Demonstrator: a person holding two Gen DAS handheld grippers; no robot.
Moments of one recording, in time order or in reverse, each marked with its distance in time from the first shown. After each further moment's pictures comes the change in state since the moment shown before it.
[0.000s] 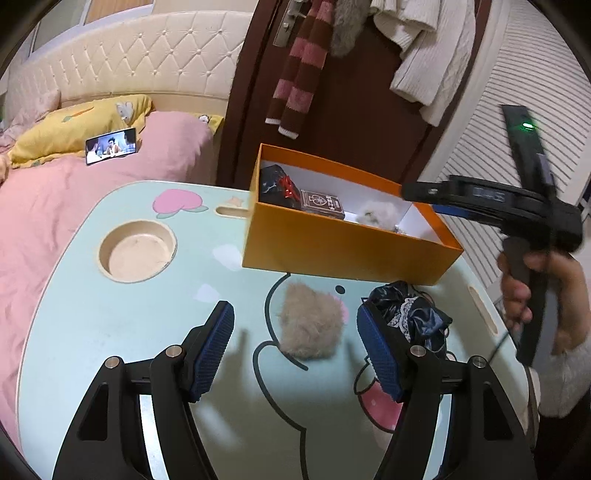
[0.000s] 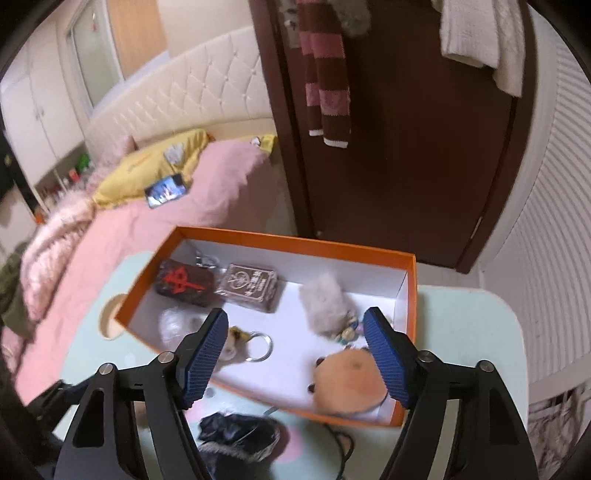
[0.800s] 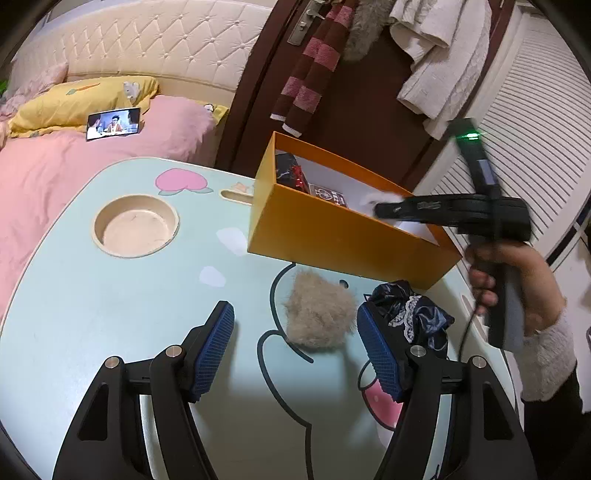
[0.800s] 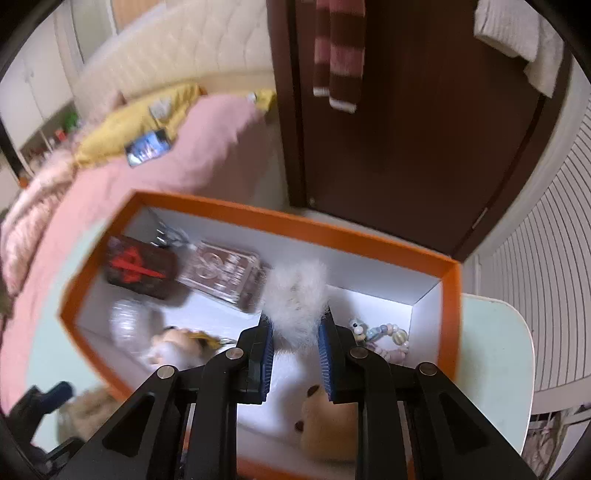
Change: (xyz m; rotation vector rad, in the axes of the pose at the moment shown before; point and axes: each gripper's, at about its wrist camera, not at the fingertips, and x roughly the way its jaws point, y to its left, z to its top) left arm 0.007 0.020 -0.012 -0.082 0.000 -0.047; right arm 0.033 0.000 0.007 -0.042 0.110 0.000
